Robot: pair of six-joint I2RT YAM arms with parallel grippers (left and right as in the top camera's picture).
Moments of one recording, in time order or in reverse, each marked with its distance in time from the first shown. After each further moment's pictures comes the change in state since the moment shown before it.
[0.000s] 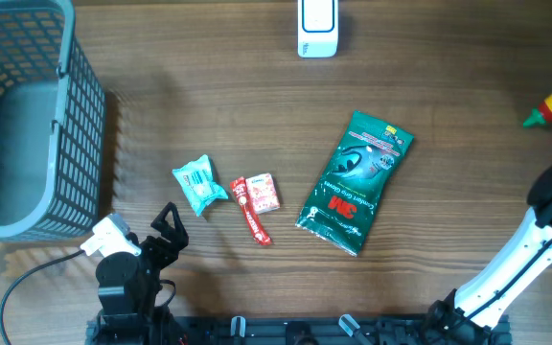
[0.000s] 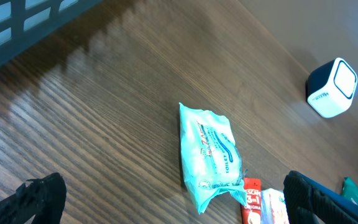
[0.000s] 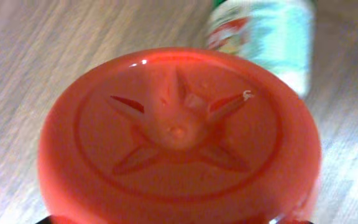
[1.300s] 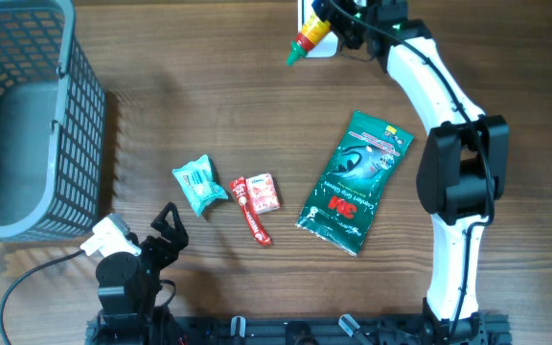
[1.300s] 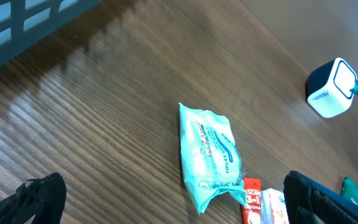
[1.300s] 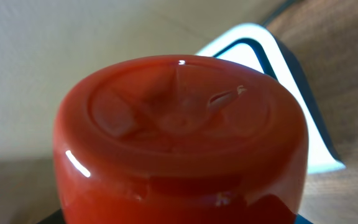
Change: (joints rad) left arm 0.000 0.000 0.000 0.000 0.000 0.000; right arm 0.792 -0.022 -0.061 0.479 -0.528 0.401
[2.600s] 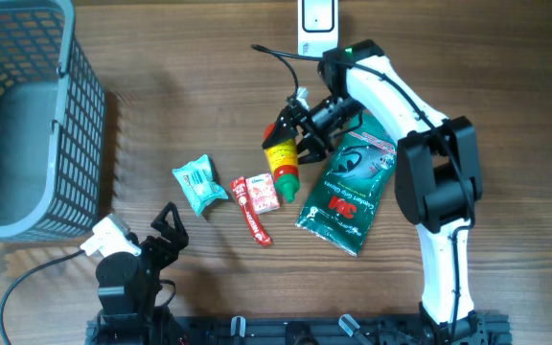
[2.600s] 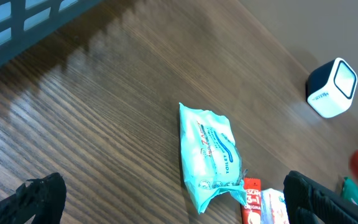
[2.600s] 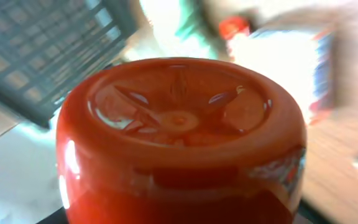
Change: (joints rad) left arm 0.000 0.000 0.000 0.000 0.000 0.000; right arm 0.138 0.000 -0.095 -1.164 -0.720 -0.655
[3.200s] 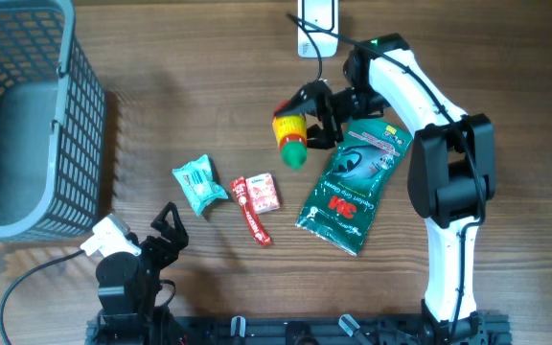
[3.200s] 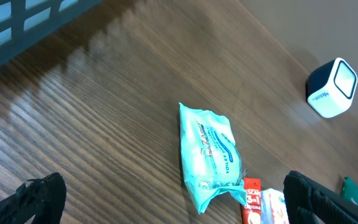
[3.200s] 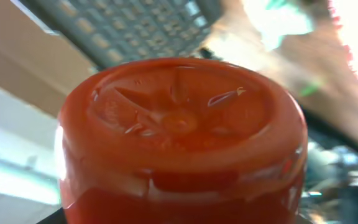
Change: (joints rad) left arm 0.000 0.000 0.000 0.000 0.000 0.000; right arm -0.081 0.000 0.000 -0.161 -0.349 -0.047
